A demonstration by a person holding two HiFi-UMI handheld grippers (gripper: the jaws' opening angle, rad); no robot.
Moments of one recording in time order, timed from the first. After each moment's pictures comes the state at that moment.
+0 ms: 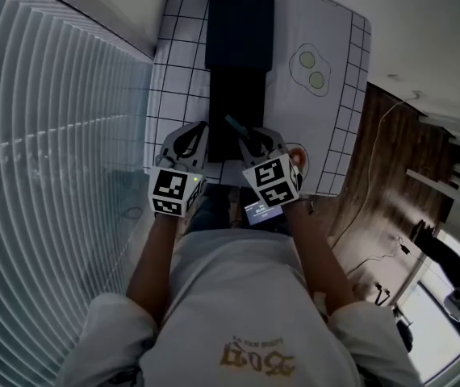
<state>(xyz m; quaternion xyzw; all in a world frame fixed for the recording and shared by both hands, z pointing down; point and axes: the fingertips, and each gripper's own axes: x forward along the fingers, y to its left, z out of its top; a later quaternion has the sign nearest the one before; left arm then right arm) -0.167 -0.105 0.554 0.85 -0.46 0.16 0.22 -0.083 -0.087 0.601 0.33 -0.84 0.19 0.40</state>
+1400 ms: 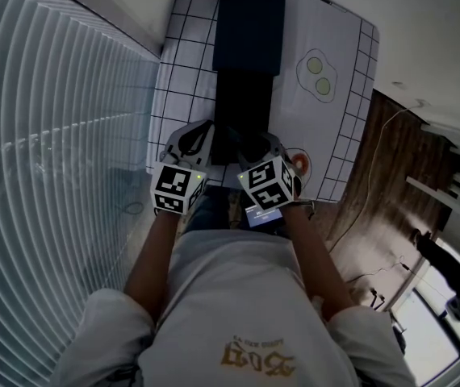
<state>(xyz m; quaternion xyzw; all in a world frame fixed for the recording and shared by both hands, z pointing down) -0.165 -0.113 0.558 0.85 -0.45 0.15 0.24 -0.095 -0.077 0.612 0.29 -0.82 0.19 0.45</state>
